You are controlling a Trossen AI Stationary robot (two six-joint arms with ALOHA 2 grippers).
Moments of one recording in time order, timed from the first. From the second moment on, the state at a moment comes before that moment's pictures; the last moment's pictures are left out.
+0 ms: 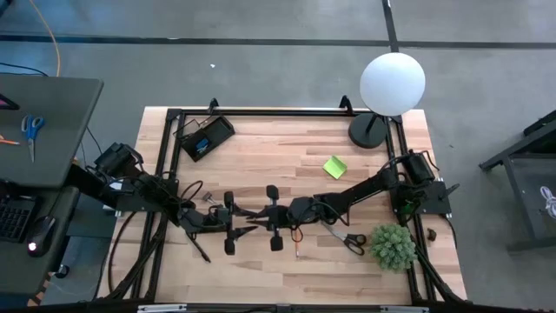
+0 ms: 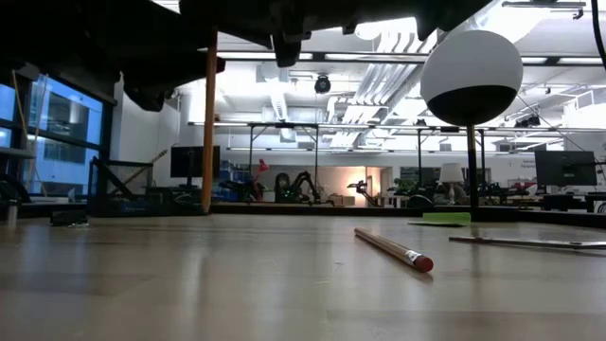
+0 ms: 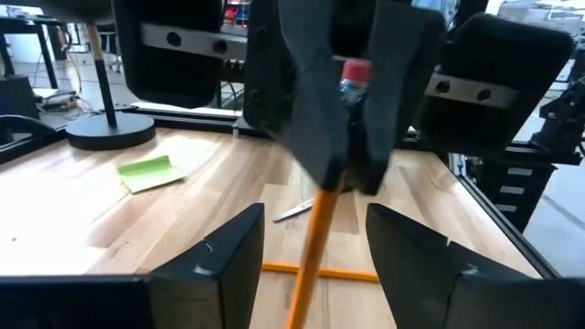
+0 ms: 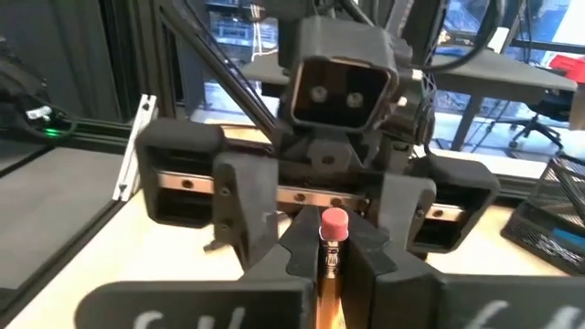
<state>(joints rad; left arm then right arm) -0.50 1.62 0.38 1.17 -0.70 -0.11 0.28 1.95 1.18 0.65 0.18 -0.05</state>
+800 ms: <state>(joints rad) -0.42 1.62 0.38 1.14 -0.60 -0.14 0.27 1.95 1.18 0.60 0.22 -0.05</state>
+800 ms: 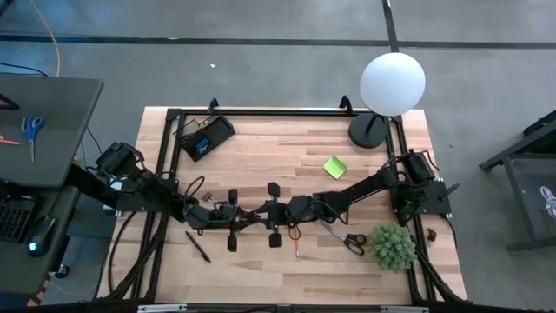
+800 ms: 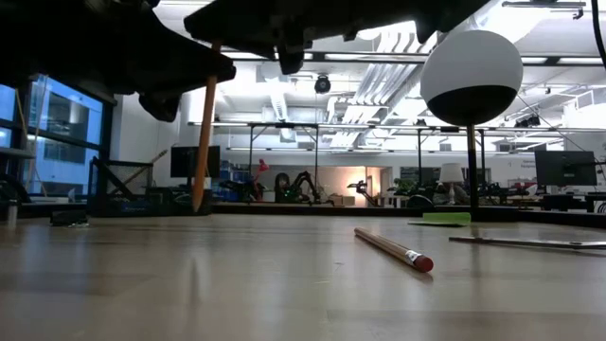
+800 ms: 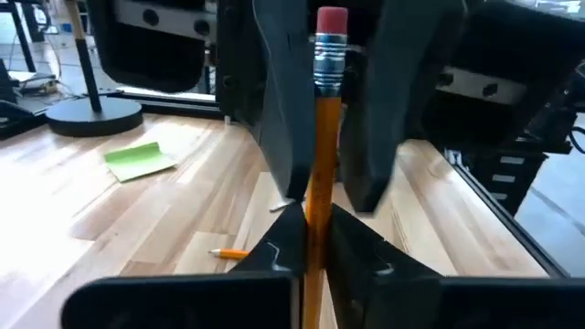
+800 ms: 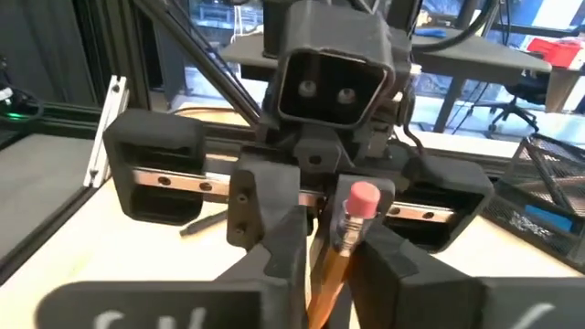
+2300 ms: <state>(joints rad) 0.02 0.90 0.31 0.46 -0.29 0.01 0.36 1.88 1.18 0.39 0.47 -0.01</state>
